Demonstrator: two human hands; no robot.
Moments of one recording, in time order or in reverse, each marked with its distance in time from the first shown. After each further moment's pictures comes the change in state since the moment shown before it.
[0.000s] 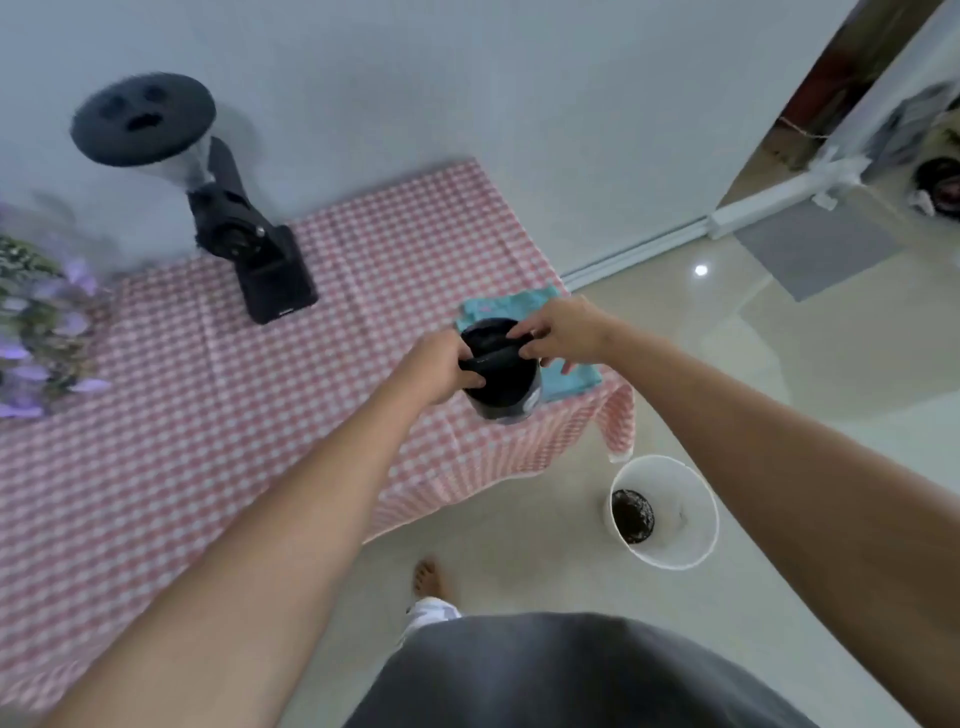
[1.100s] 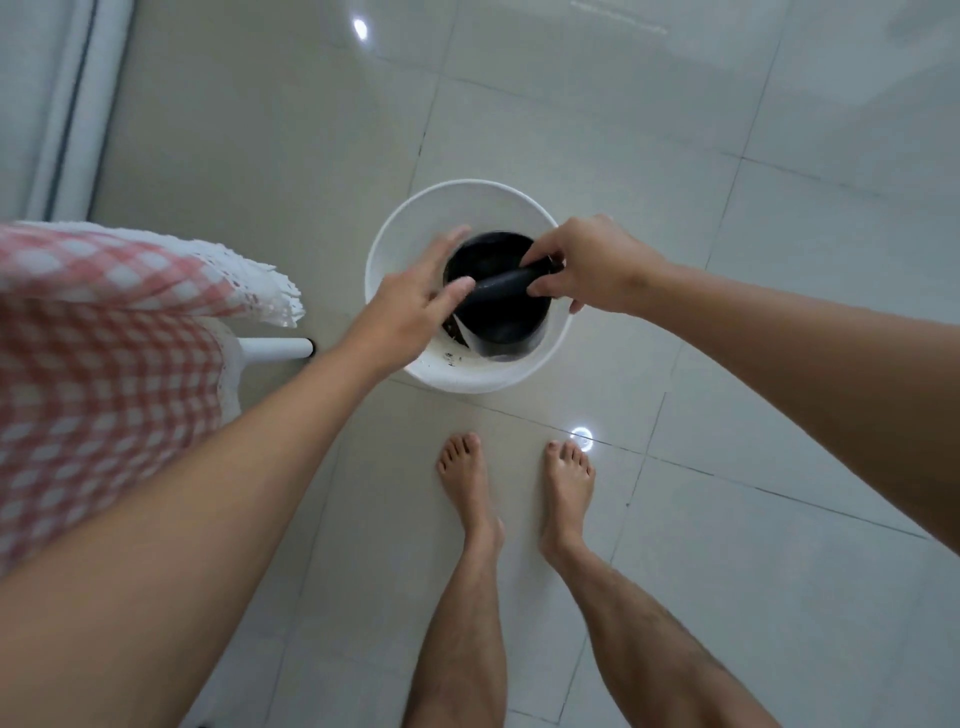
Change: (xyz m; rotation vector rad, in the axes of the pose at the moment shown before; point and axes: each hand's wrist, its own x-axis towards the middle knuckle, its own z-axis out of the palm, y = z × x) left_hand 0.263 0.148 0.609 -0.040 -0.558 0.484; right_hand -0.074 0.645 0.304 0.431 0.347 0.576
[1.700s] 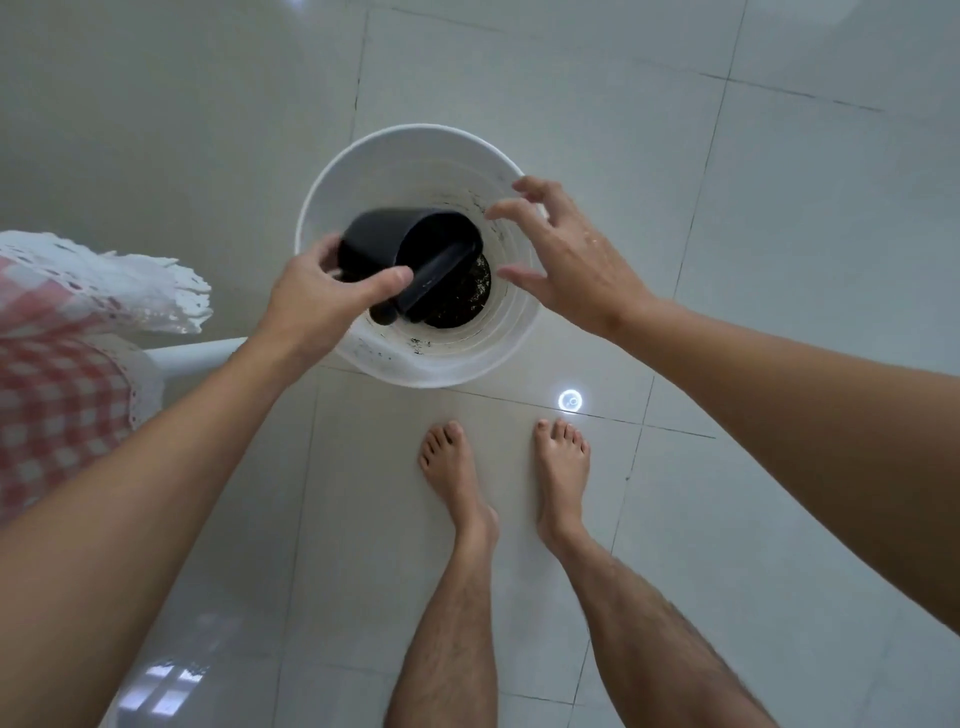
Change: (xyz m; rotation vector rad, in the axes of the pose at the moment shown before) left_hand 0.021 -0.033 0.001 -0.187 0.130 -0.201; right_hand 0.026 0.073 0.084 -0.050 0.364 -0.208
